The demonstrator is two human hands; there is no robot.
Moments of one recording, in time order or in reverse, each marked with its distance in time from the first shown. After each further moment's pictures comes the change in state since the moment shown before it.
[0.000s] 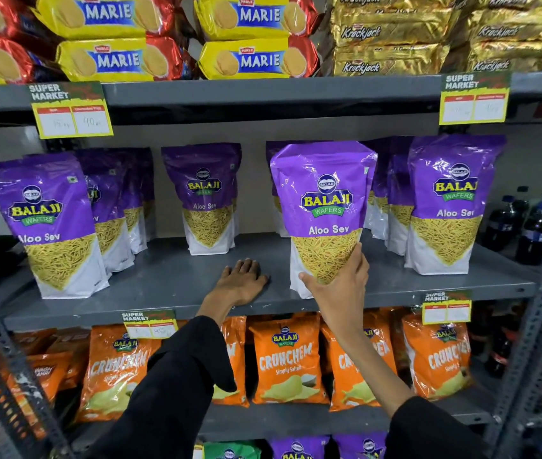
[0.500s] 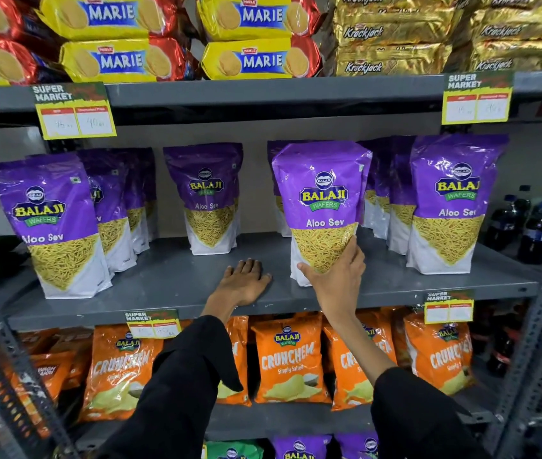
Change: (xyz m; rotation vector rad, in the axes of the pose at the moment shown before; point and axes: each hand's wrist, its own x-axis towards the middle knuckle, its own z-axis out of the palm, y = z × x) left_hand 0.000 -0.001 0.000 -0.003 -0.019 -0.020; right_hand 0.022 0.001 0.023 -0.071 0.046 0.003
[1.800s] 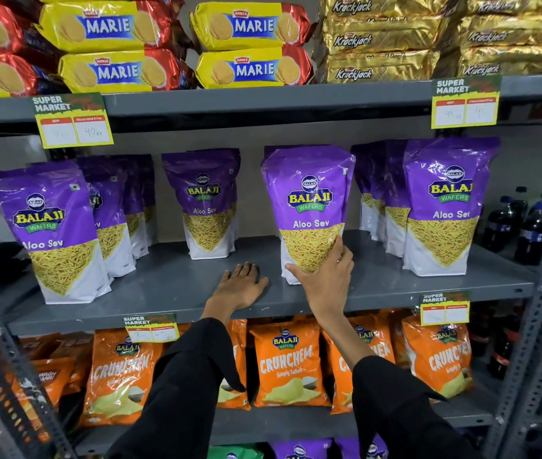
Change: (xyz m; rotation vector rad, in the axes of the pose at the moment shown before) left_hand -0.008 0.005 -0.003 0.015 0.021 0.002; right_hand 0.008 0.003 0.019 -0.071 0.020 -0.034
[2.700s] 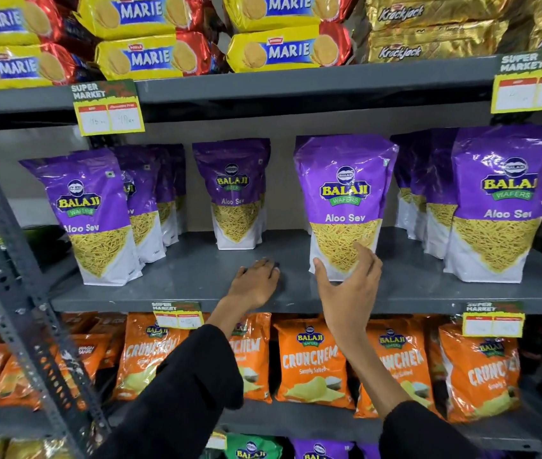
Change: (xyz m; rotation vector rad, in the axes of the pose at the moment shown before) left_hand -0.017 -0.015 0.000 -0.160 0.164 -0.029; right_hand -0.040 -0.015 -0.011 0.235 0.159 -0.117
